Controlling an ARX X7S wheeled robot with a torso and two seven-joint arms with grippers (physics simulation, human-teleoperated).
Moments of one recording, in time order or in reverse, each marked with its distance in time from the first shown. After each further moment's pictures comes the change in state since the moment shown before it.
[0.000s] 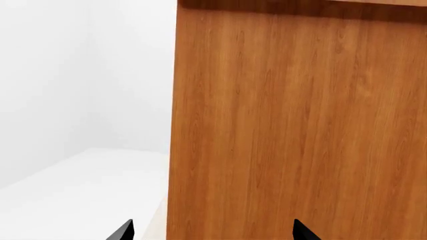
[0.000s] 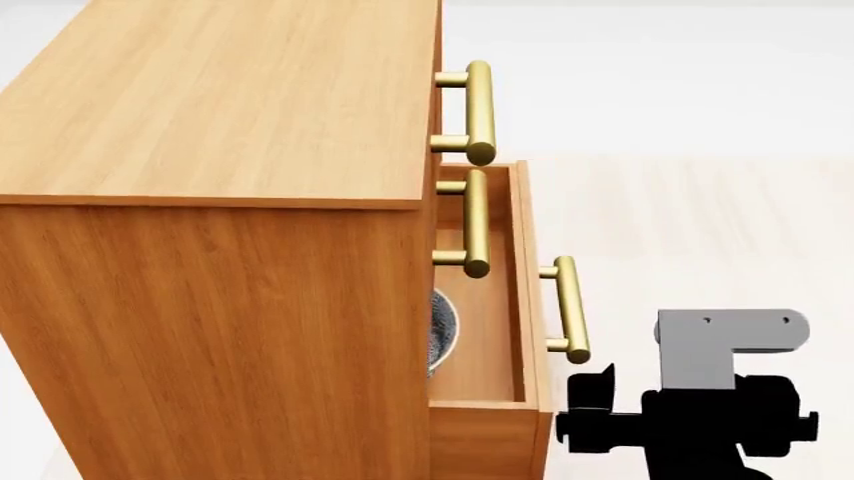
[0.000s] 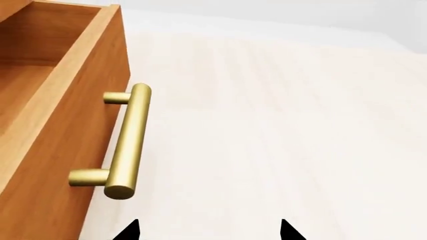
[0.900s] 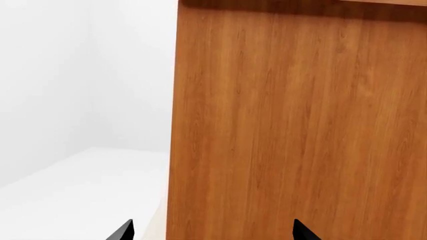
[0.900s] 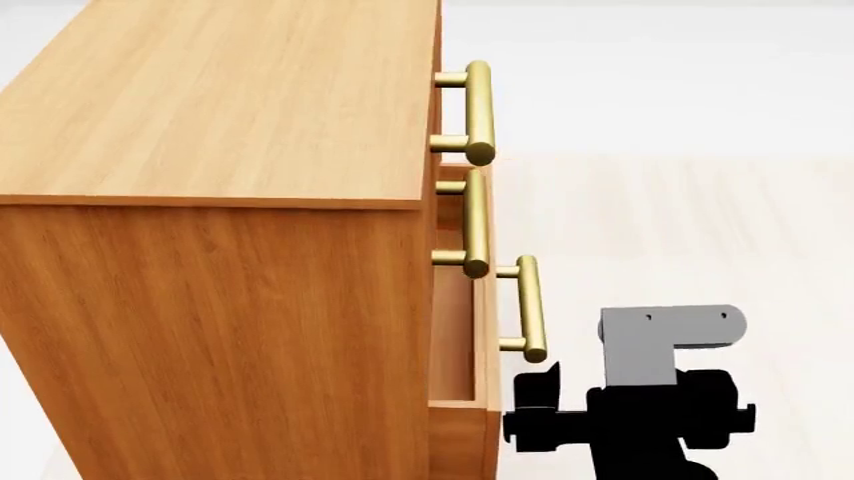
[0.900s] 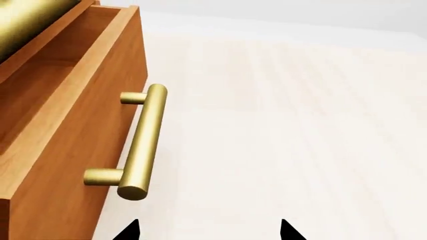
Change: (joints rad) left arm -0.005 0.000 0.004 -0.010 -0.005 0.009 0.000; right arm 0.007 -0.055 -0.058 0.009 0.035 -0.008 0.029
